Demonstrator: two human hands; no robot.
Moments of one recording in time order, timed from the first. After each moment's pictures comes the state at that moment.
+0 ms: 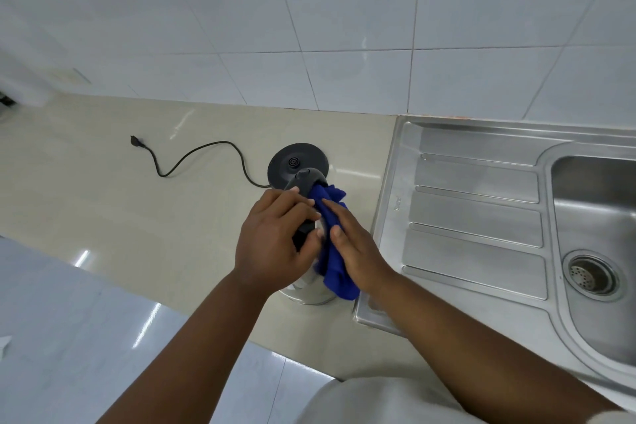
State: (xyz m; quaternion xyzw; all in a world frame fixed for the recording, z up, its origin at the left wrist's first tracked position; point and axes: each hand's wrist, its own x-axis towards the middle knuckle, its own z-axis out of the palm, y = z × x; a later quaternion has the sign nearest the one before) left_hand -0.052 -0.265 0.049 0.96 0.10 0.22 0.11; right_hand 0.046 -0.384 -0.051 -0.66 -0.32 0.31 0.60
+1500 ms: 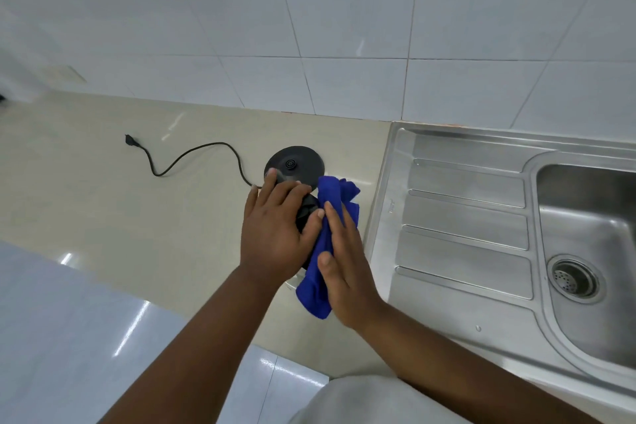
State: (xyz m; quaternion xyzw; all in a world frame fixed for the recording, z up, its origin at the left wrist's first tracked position) left_hand -0.041 -0.265 0.035 0.95 0.21 0.18 0.10; right_hand -0.001 -0.399 -0.028 -0.69 -0.35 0.17 0.61
